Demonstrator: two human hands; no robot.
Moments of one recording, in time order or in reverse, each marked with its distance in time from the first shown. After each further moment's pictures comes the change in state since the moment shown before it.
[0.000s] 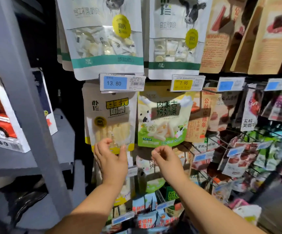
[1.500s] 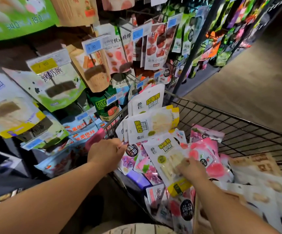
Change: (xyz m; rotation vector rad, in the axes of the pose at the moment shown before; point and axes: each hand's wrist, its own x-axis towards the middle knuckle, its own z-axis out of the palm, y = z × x) left_hand -0.329 -0.029 0.077 0.668 -1.349 0.427; right_hand -0.317 0.360 -0.220 -0.552 -0.027 1.149
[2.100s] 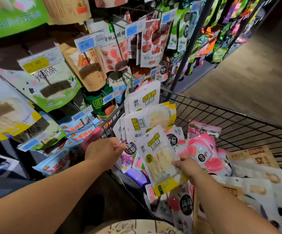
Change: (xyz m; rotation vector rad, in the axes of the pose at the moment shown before) left_hand 0.000 0.005 -0.003 0.003 -0.076 -0.015; right_hand 0.010 0.011 0.014 0.624 -0.232 -0.011
